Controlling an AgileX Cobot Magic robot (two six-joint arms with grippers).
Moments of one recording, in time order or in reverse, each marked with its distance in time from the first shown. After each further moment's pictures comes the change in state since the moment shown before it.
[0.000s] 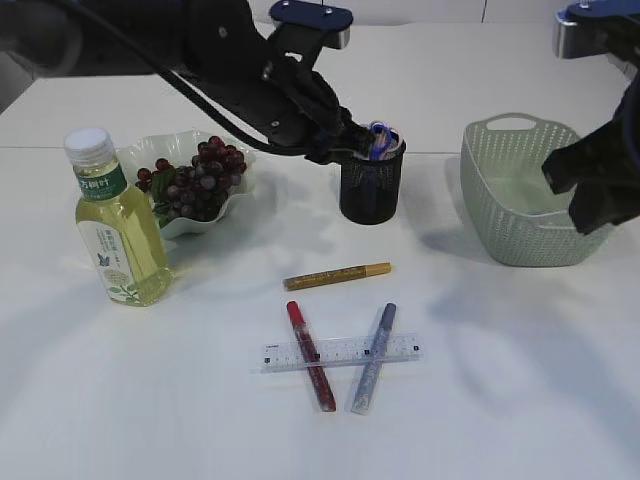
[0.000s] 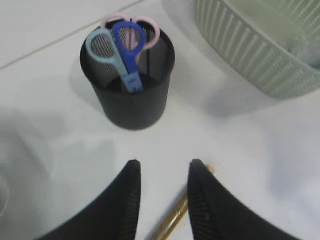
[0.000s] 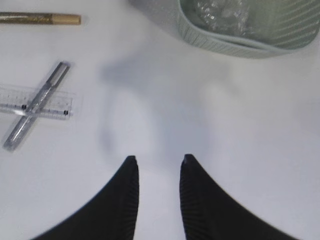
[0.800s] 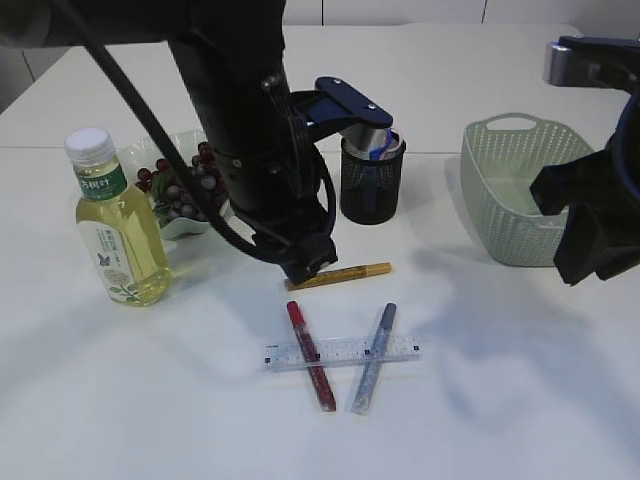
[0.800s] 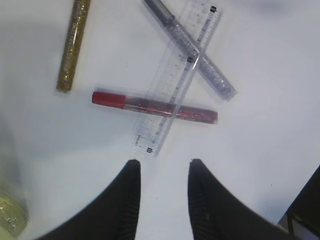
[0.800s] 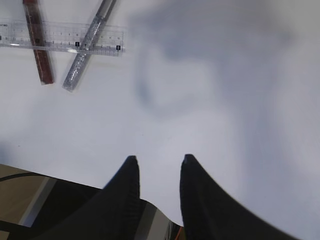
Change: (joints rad) left arm -0.127 -0.094 0.000 0.042 0.684 0.247; right arm 0.000 0.000 0.000 0.206 0.157 0.002
